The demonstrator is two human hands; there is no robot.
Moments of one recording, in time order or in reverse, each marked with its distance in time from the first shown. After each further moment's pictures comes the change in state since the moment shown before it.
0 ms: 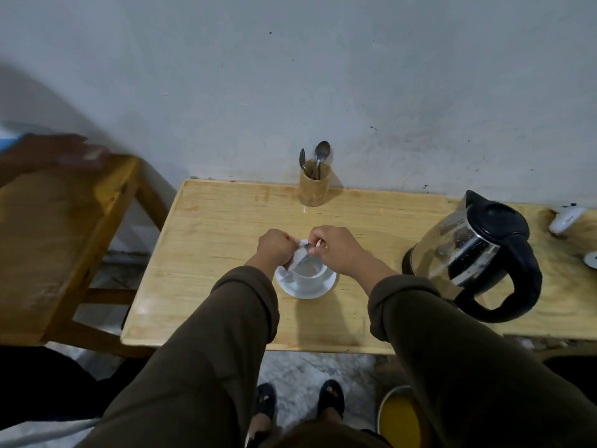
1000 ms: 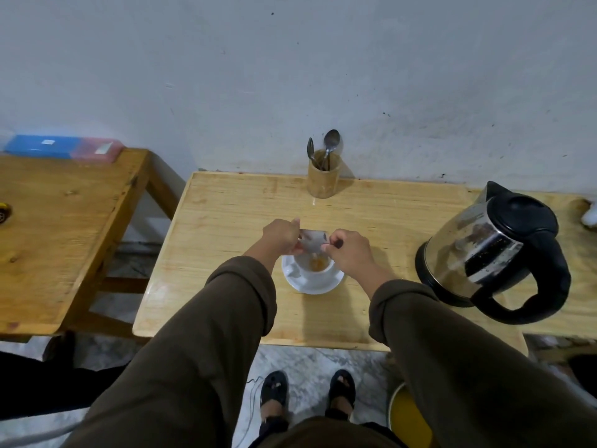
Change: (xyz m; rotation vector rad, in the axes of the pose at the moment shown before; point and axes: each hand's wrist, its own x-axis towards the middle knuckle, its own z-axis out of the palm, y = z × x) left_hand 0.005 0.017 -0.006 -0.104 -0.056 -0.153; right_hand 0.003 0.024 0.022 0.189 0.143 0.278
